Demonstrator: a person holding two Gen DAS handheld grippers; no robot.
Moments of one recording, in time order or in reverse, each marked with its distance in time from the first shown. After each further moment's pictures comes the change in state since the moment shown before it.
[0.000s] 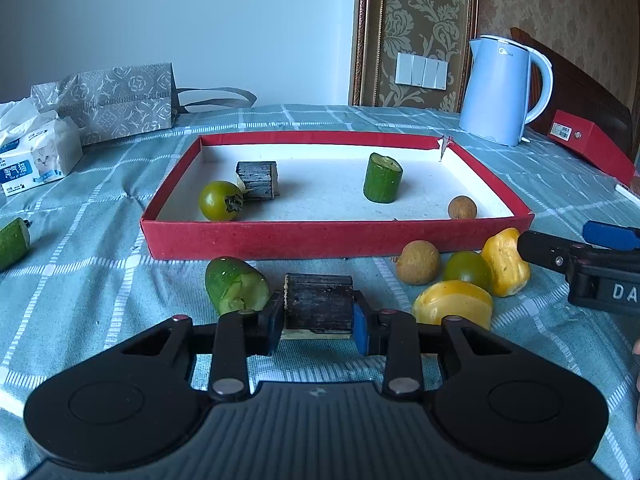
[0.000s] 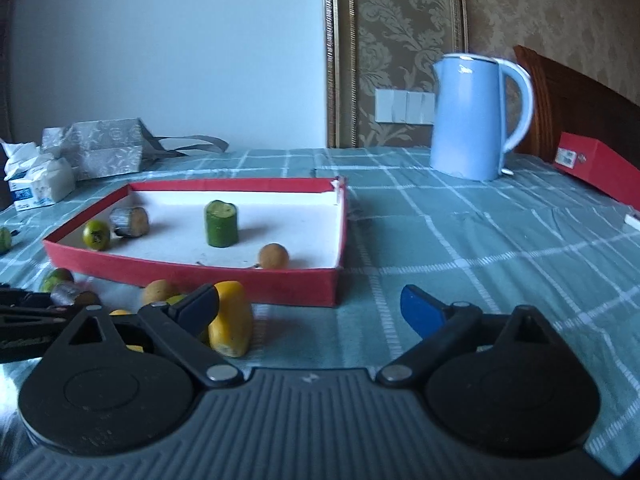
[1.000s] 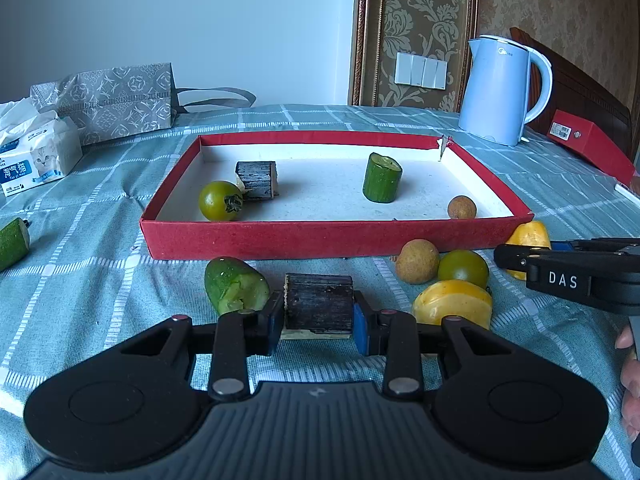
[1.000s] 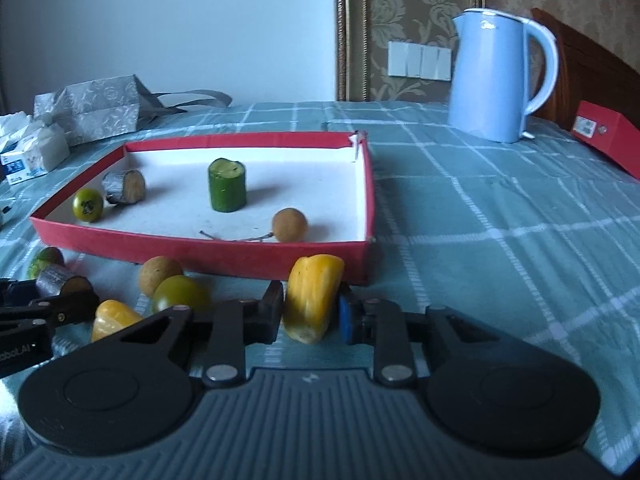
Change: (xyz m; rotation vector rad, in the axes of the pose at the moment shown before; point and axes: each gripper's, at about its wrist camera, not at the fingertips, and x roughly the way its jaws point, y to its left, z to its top) left arm 0.000 0.000 0.000 0.001 0.000 -0.001; right arm 0.038 0.013 0.004 0.001 0.154 -0.018
